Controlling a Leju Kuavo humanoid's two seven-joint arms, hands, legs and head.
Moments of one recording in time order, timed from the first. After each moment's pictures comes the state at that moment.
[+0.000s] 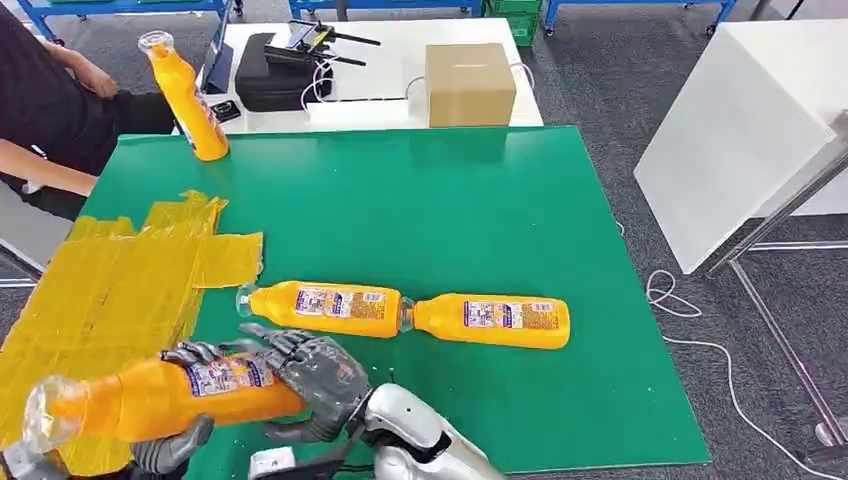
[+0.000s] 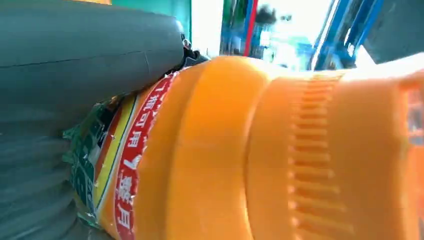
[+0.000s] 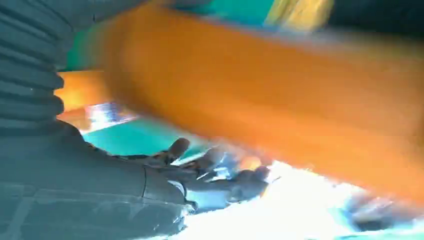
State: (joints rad) left arm 0.26 -0.14 0.14 -1.69 0.14 -0.53 -0.60; right arm -0.31 0.30 0.93 -0.99 0.73 -0.30 -0.19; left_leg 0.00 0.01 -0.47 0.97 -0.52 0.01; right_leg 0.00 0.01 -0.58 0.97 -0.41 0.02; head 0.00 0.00
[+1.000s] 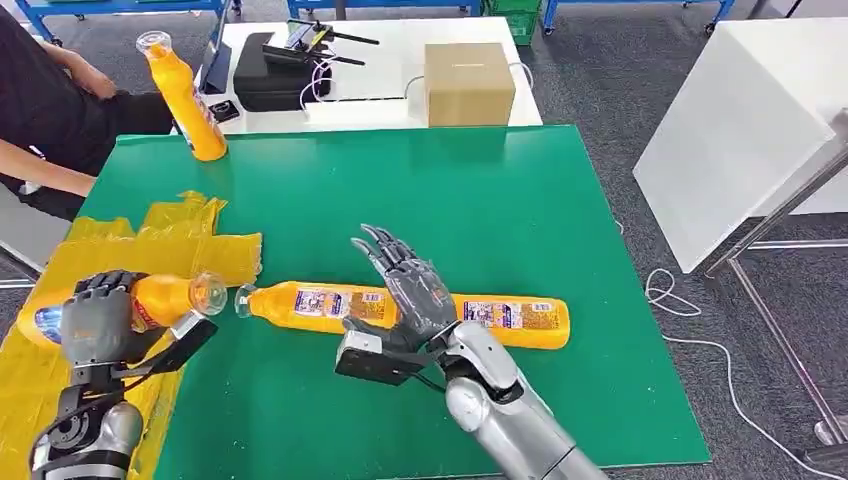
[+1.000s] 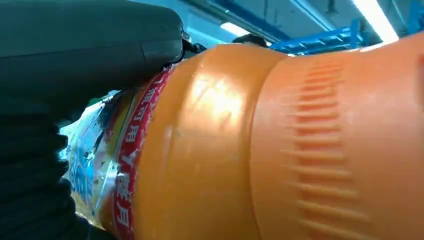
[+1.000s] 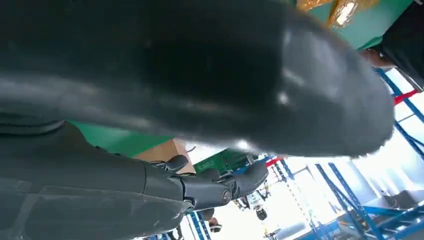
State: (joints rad) left arm -0.11 0.11 0.19 -1.28 -1.35 0.61 -0.15; right arm -0.38 0.15 0.71 -1.18 0.75 -0.22 -0.08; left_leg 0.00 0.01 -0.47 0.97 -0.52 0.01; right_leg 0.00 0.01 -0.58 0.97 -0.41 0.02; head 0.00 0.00
